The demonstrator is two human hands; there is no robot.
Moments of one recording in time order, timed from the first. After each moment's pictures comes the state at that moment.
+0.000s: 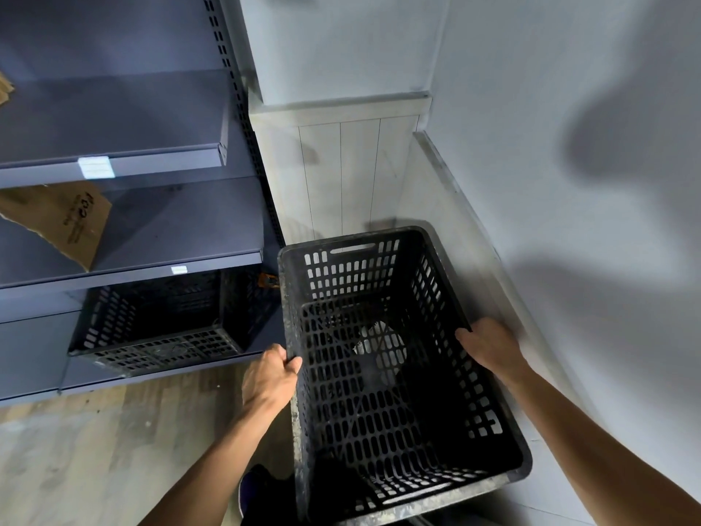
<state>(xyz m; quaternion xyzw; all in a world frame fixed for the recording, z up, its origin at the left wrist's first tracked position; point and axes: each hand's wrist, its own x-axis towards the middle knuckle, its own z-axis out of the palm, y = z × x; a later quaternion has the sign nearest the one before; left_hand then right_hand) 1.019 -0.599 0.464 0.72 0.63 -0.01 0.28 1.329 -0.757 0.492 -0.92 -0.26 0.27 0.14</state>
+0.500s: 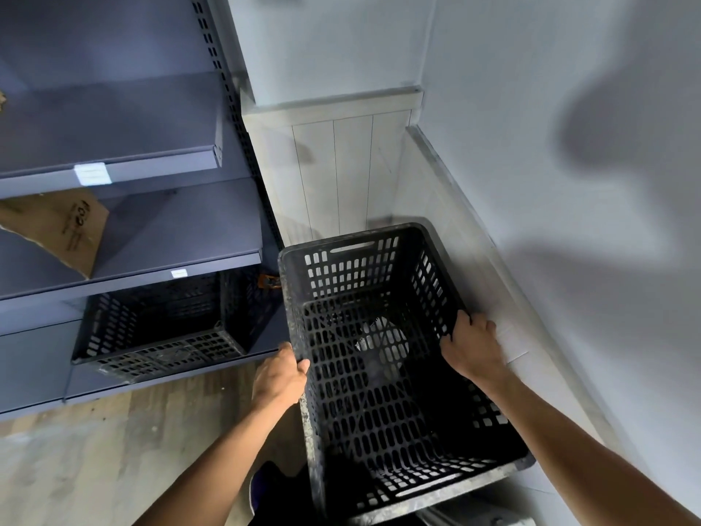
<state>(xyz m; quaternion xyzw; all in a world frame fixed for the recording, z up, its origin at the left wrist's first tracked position) 1.023 -0.602 0.467 0.78 0.56 -0.07 0.26 1.286 -0.756 0.484 -0.93 -0.31 0.21 0.03</state>
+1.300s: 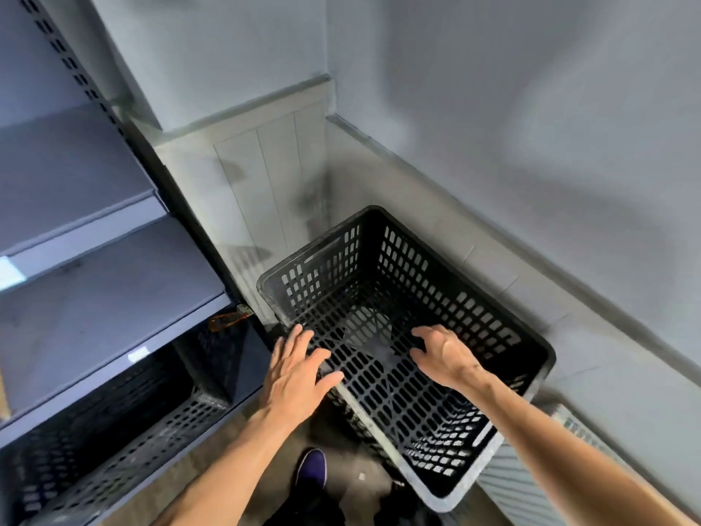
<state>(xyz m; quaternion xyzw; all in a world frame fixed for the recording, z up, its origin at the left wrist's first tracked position) 0.994 -0.499 0.441 0.98 0.14 -0.06 0.16 1.152 -0.723 0.476 -0.93 -0.19 0.29 0.11</state>
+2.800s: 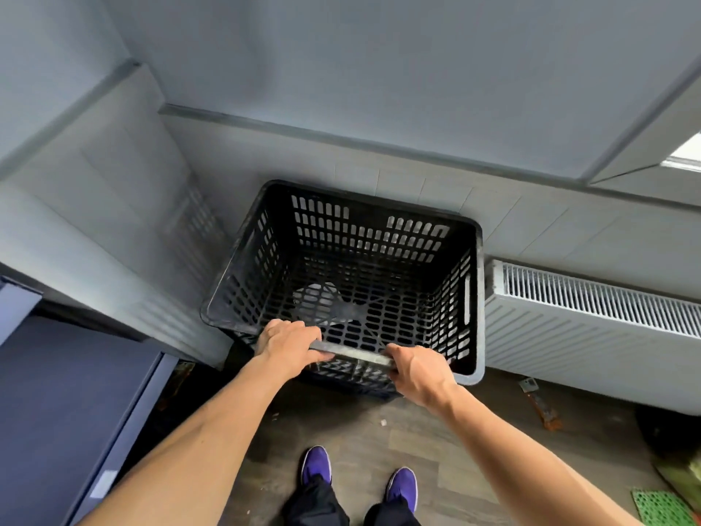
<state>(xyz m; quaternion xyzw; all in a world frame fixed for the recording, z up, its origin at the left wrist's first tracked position) 1.066 -0.446 0.442 0.94 -0.22 -0.25 0.00 0.984 -0.678 0.432 -0.97 -0.02 0.22 0.09</state>
